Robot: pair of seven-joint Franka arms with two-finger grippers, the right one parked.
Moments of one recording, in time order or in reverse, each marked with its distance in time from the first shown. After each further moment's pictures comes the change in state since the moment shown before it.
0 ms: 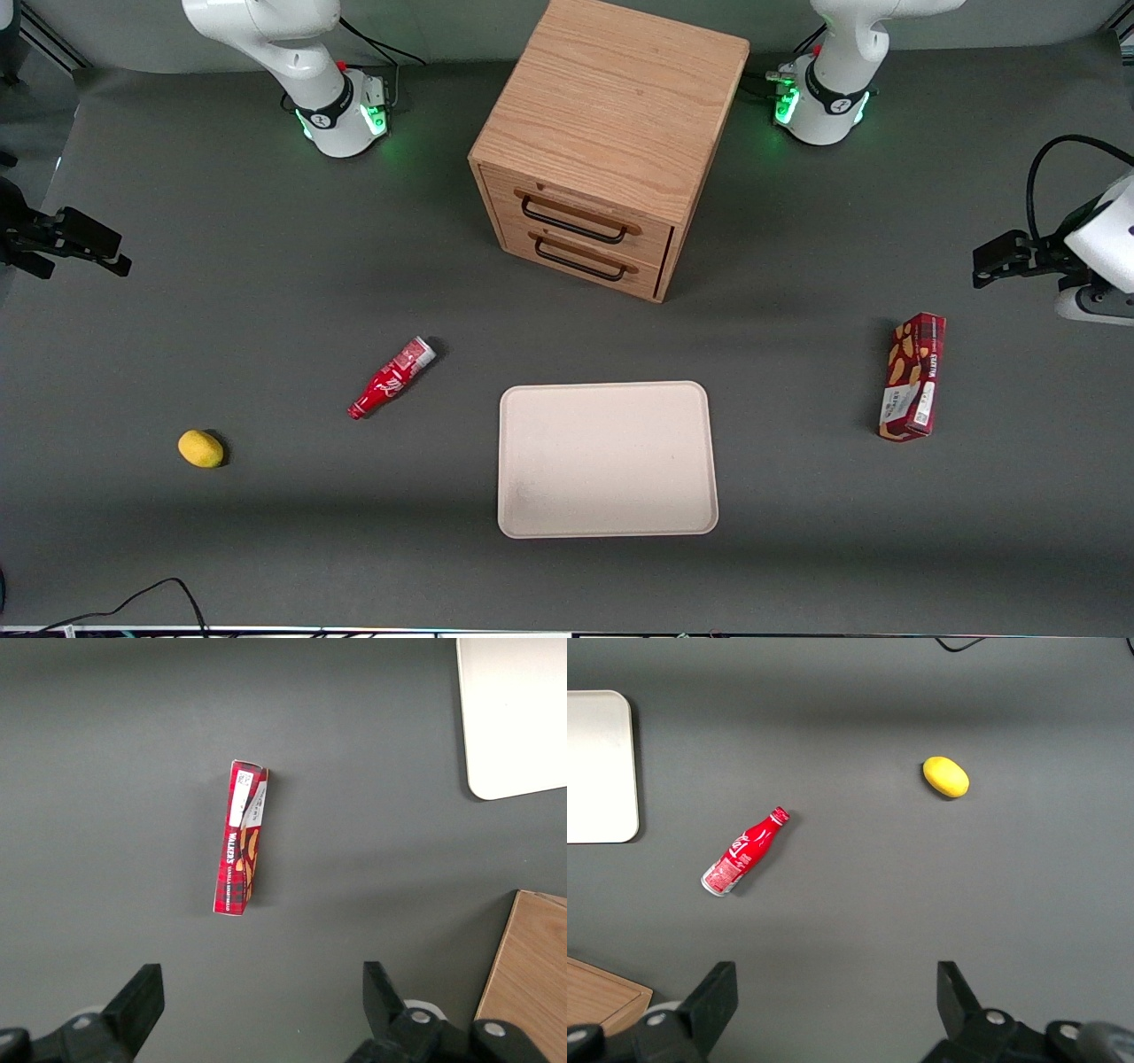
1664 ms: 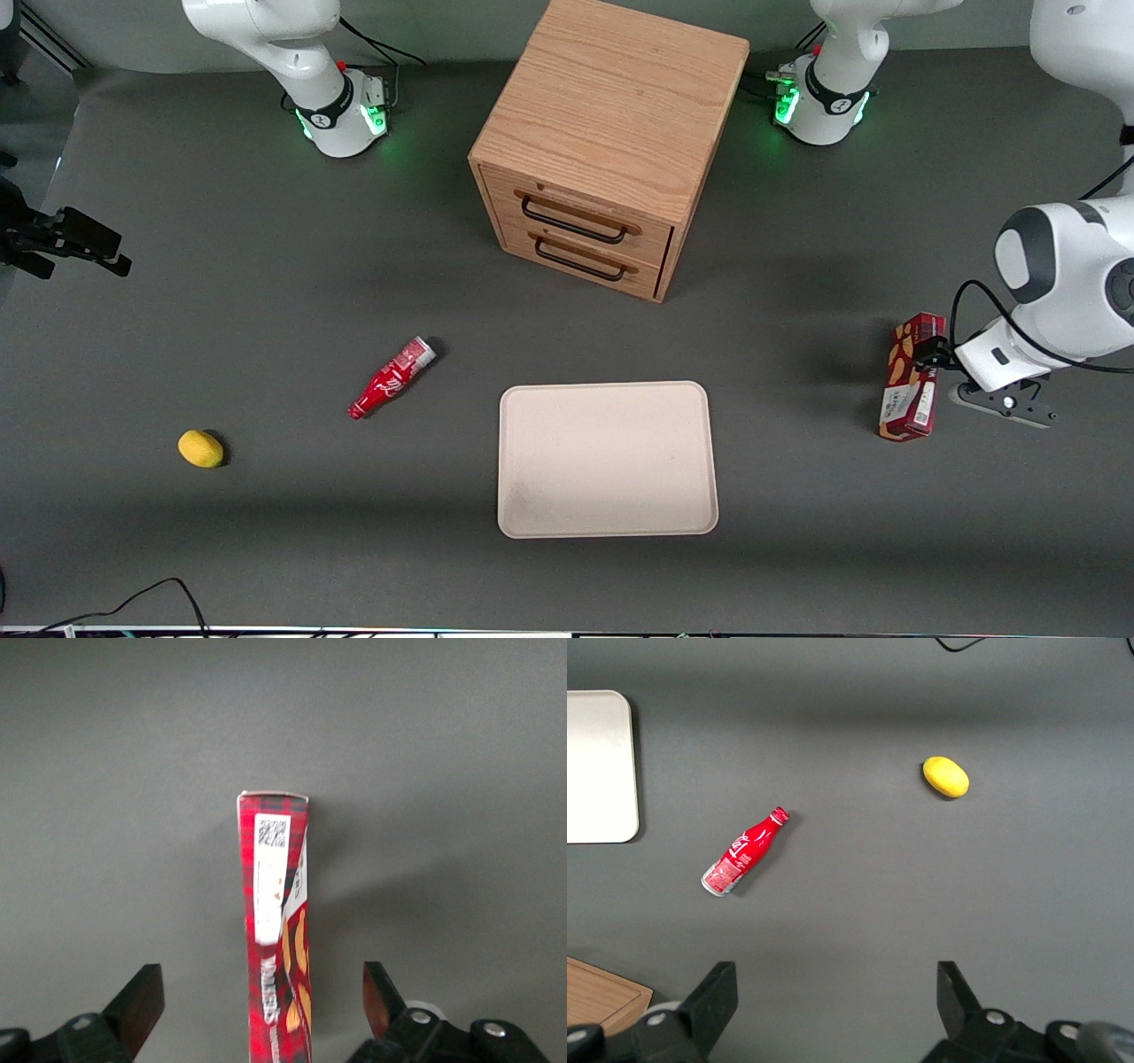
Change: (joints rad) arm 0.080 0.245 0.026 -0.389 -0.019 0.698 0.287
